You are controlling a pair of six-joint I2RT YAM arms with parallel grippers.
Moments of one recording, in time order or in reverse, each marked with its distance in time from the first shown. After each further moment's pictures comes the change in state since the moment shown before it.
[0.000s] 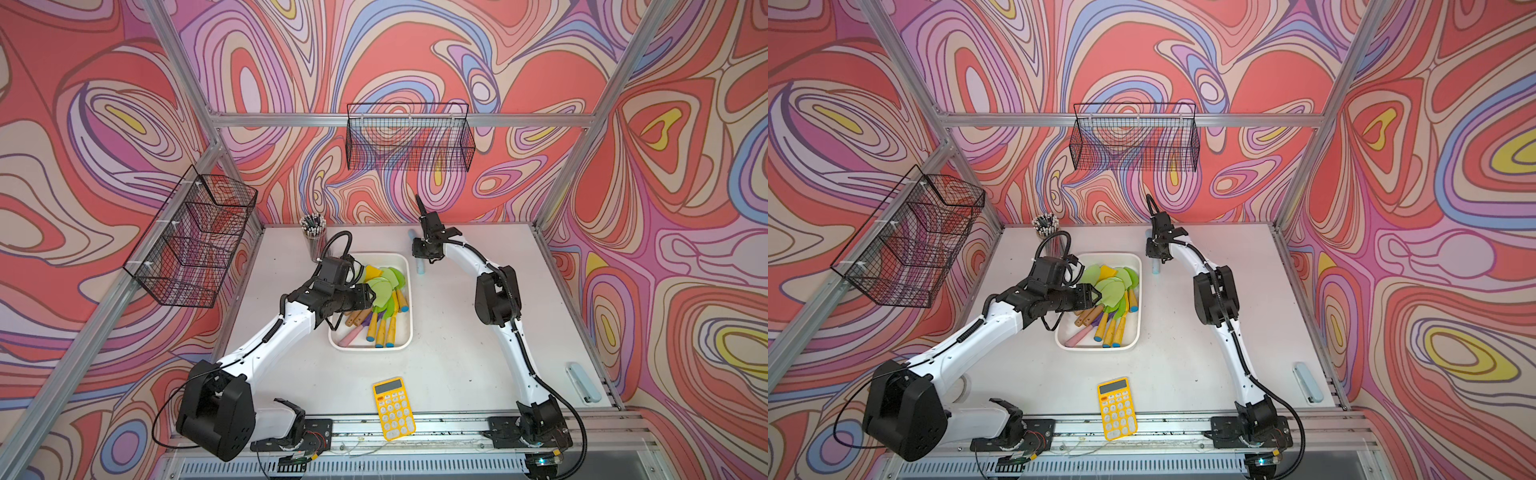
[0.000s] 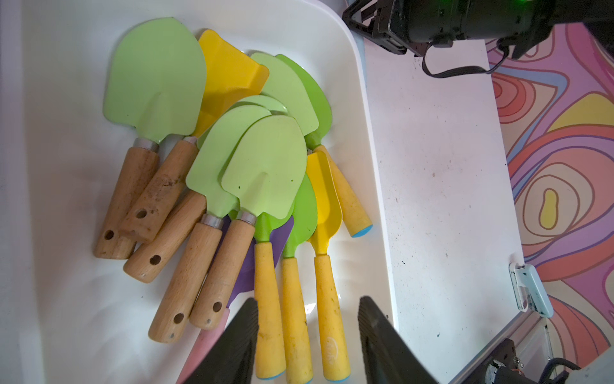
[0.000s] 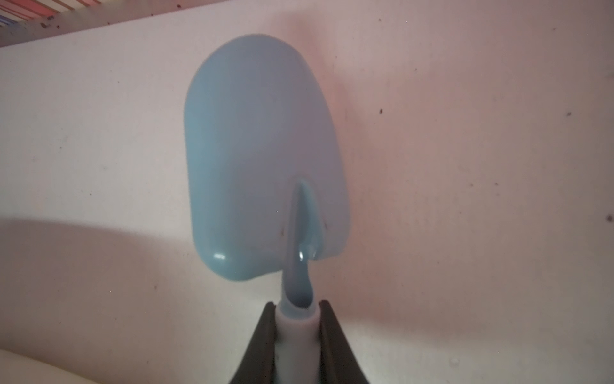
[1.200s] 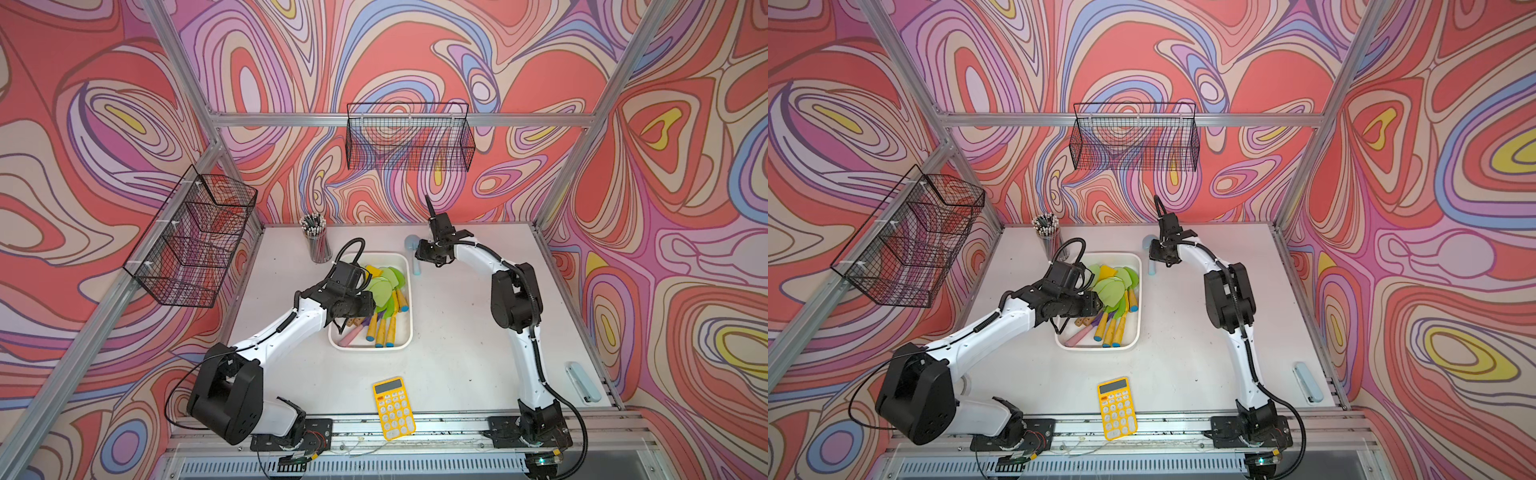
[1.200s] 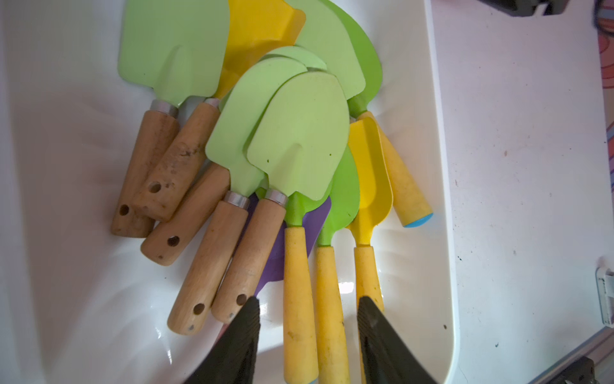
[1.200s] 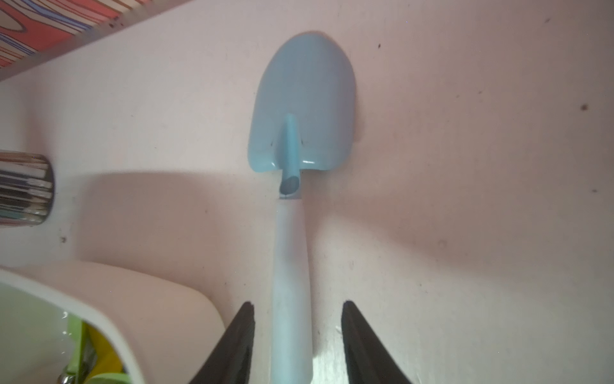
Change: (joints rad) left arm -0.062 0.082 0.007 -0.060 -0.147 0.017; right arm -0.016 -0.305 -0.408 0.134 -0.117 0.081
